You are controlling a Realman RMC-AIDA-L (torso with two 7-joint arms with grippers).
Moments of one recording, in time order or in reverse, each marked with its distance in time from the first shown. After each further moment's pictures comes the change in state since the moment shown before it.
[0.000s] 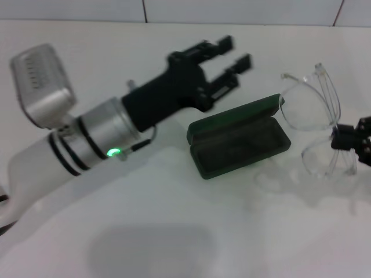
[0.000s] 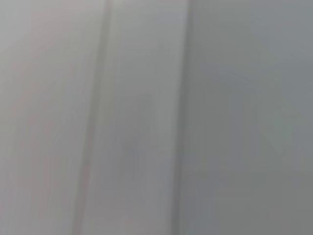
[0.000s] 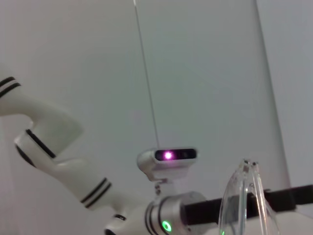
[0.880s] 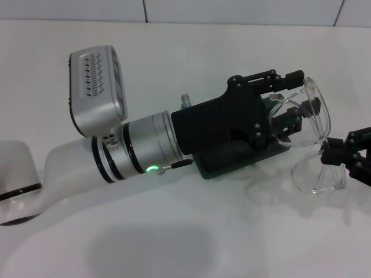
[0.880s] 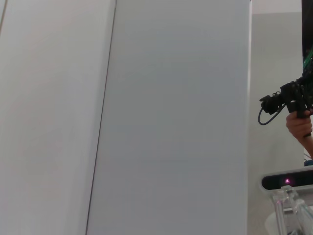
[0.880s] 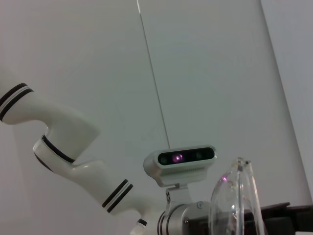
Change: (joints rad) left arm -0.081 -0.012 0.172 0.072 0.013 -0.001 -0.001; right arm -0.002 0.026 -0.020 0.041 0.003 -0.023 -0.006
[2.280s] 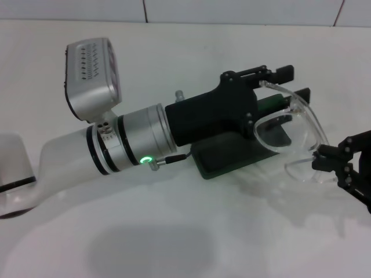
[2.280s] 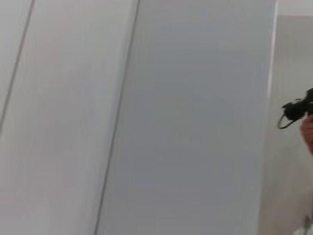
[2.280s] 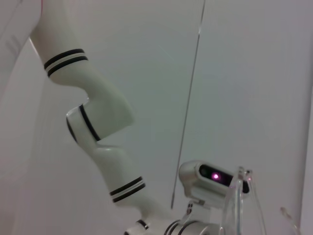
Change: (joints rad) left arm -0.019 0.001 0.007 -0.049 -0.024 0.003 -0.107; right arm -0.038 0.051 -0.008 -0.004 0.035 -0.022 -0.403
